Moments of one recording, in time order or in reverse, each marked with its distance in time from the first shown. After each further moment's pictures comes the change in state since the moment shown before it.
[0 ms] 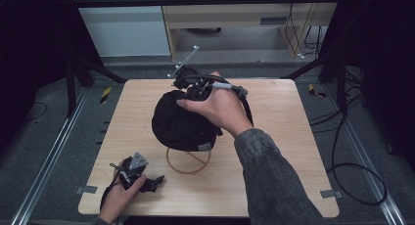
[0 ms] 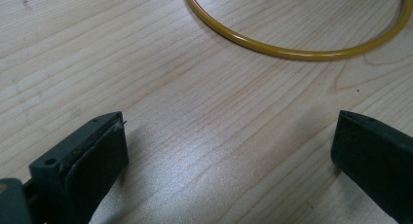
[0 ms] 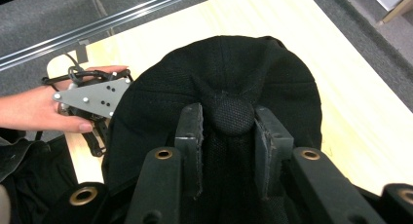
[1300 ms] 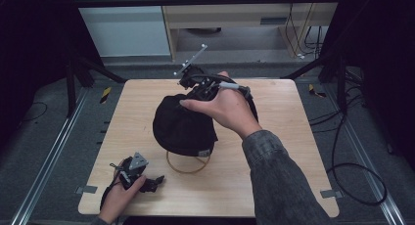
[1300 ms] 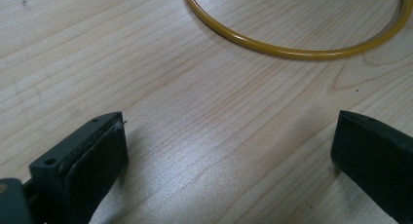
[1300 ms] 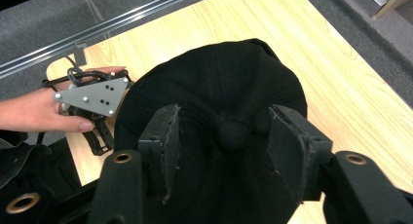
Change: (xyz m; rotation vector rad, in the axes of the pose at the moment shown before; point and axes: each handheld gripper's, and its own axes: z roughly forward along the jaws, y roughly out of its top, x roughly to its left) left arm 0.000 0.000 0.000 -0.004 -0.001 -0.004; right arm -0.002 -0.009 -0.015 -0.021 -0.013 0.036
